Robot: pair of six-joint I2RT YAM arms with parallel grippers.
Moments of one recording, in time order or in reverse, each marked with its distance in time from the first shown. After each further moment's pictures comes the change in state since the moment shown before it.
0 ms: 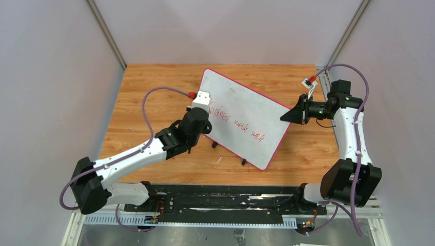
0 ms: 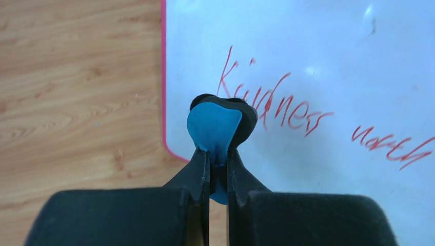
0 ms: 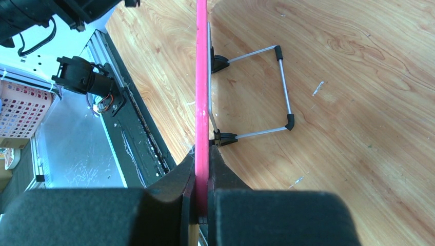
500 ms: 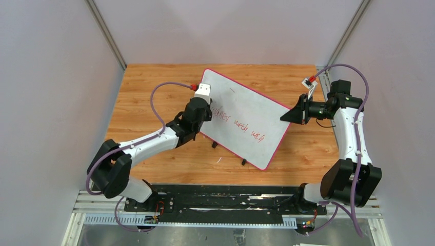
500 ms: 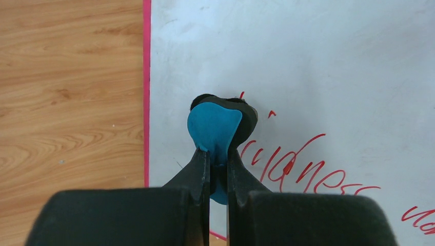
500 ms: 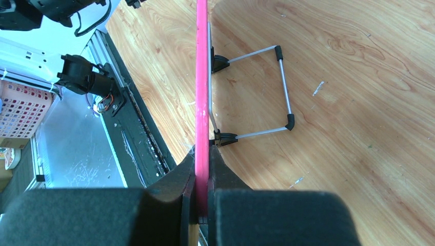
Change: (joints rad) left arm 0.171 0.270 0.028 0.348 0.160 0.095; right arm 0.000 0.000 0.000 0.000 -0.001 -0.001
